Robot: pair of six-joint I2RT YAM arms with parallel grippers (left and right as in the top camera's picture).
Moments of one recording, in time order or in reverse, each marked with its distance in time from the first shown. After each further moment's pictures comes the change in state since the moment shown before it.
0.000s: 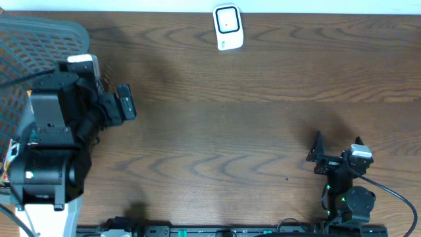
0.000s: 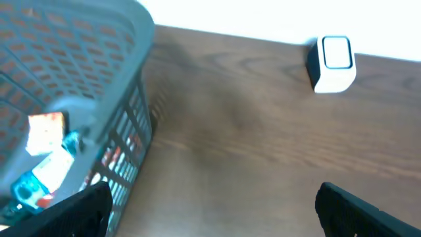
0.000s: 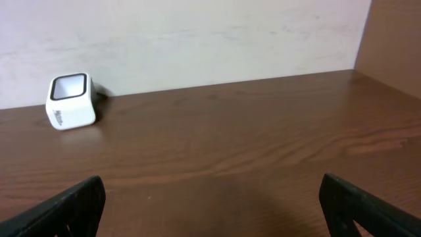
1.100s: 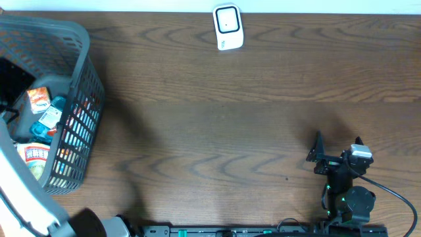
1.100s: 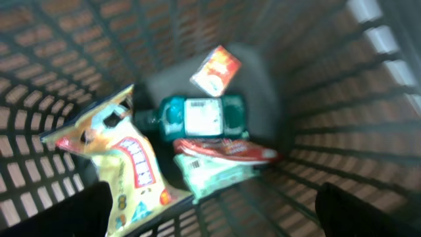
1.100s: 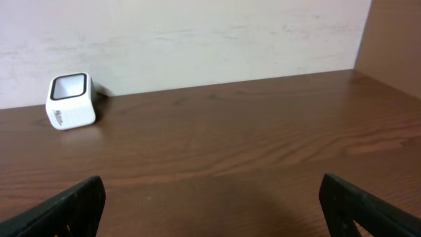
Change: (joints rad) left arm 0.641 0.494 0.406 -0.301 -0.018 -0.279; right arm 0.000 0.000 0.000 0.000 0.000 0.000
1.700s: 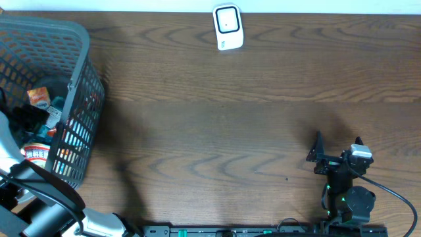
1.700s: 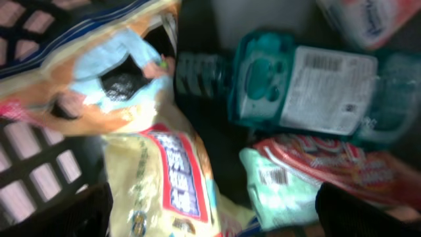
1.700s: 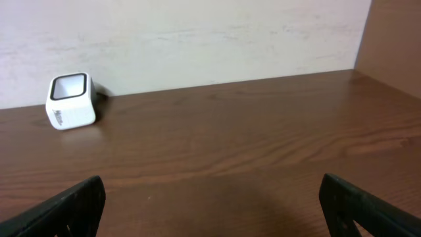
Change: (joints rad) left arm 0.133 0.193 -0.381 0.206 0.000 -0.008; right arm 0.000 0.000 0.000 0.000 0.000 0.000
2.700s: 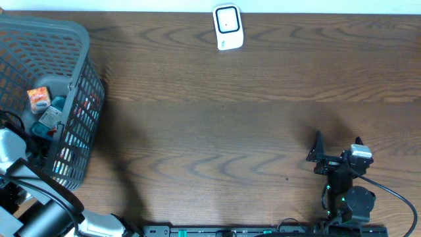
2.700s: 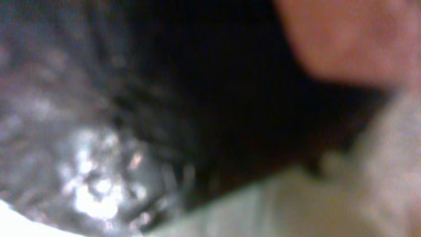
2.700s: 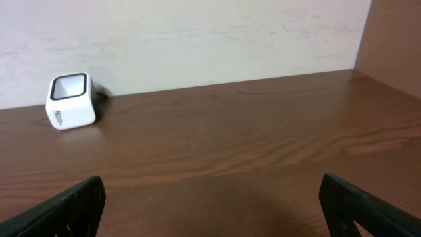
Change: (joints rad) left arm 0.076 -0.016 -0.340 0.270 -0.034 0.014; right arm 0.000 0.000 0.000 0.000 0.000 0.000
